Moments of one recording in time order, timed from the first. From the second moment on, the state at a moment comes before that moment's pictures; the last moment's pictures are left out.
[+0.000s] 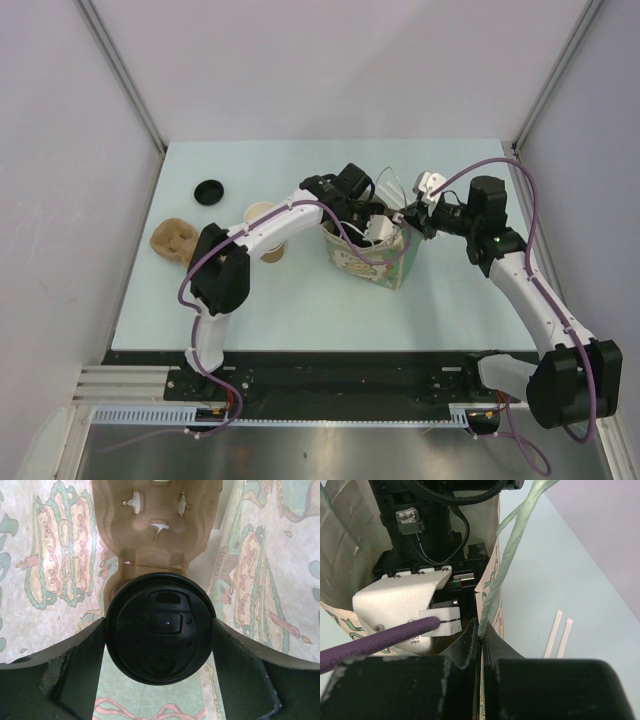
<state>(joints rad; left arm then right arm) -0.76 2.05 1.81 -0.89 0.34 1.09 0.18 1.16 0.91 -0.09 -0.84 -0.53</state>
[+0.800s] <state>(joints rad) -0.76 2.03 1.87 -0.97 0.33 1.00 0.18 1.18 0.93 -0.07 -0.86 -0.49</state>
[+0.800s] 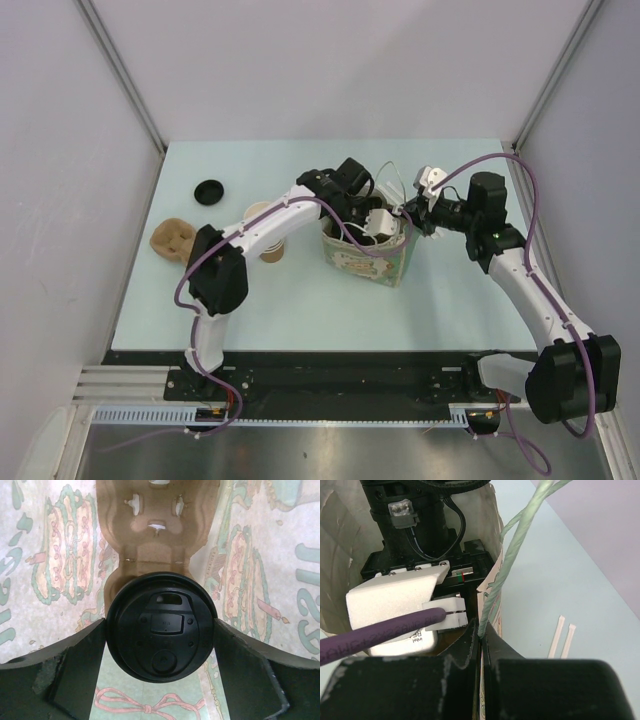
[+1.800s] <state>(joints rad) -0.76 1.89 1.87 -1.01 0.44 1.00 0.18 1.18 0.98 -0.16 -0.93 -0.48</state>
